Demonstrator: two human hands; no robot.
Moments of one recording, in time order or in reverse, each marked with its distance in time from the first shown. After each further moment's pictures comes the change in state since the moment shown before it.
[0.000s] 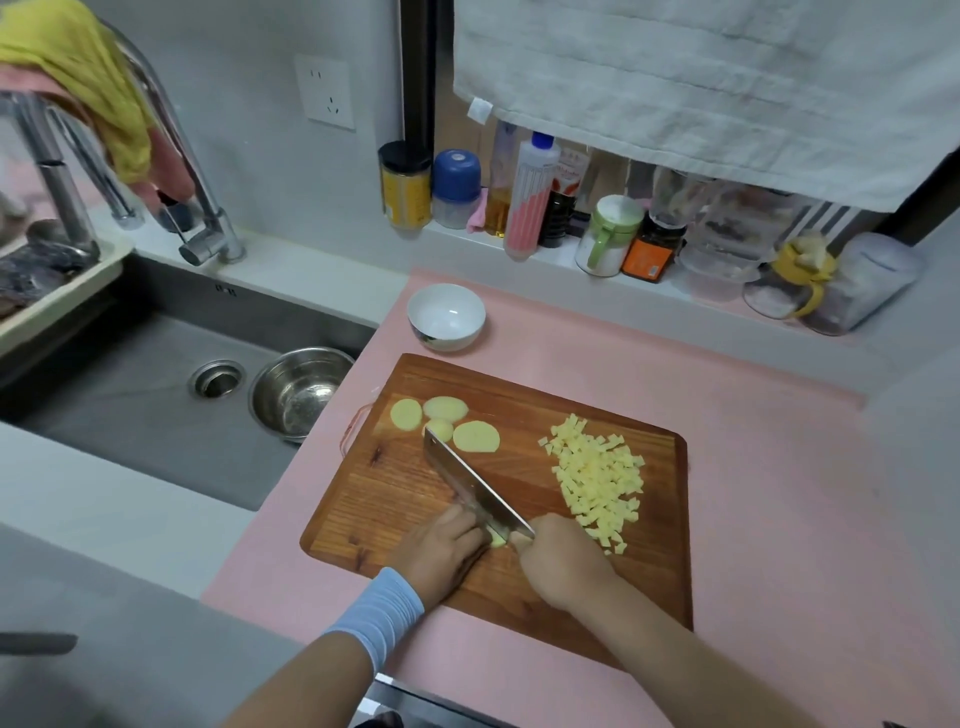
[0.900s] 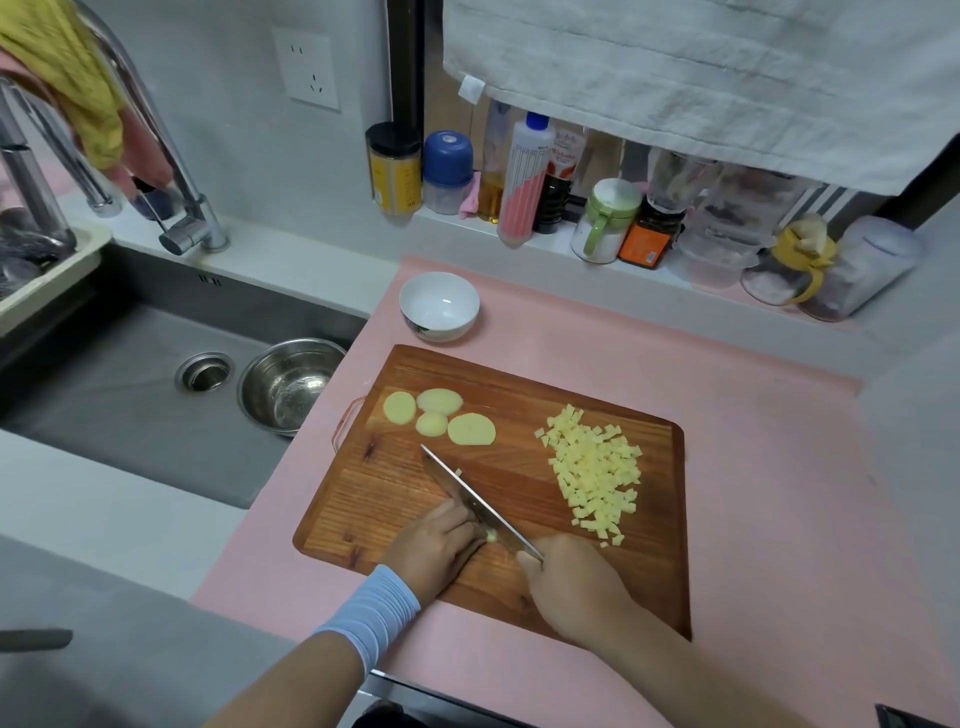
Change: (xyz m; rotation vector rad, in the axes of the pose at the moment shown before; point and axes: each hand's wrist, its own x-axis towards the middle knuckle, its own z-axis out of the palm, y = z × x) left_hand 0.002 -0.001 -0.001 -0.122 0.065 0.006; right_hand -0.027 0.009 0.001 -0.019 0.002 -0.049
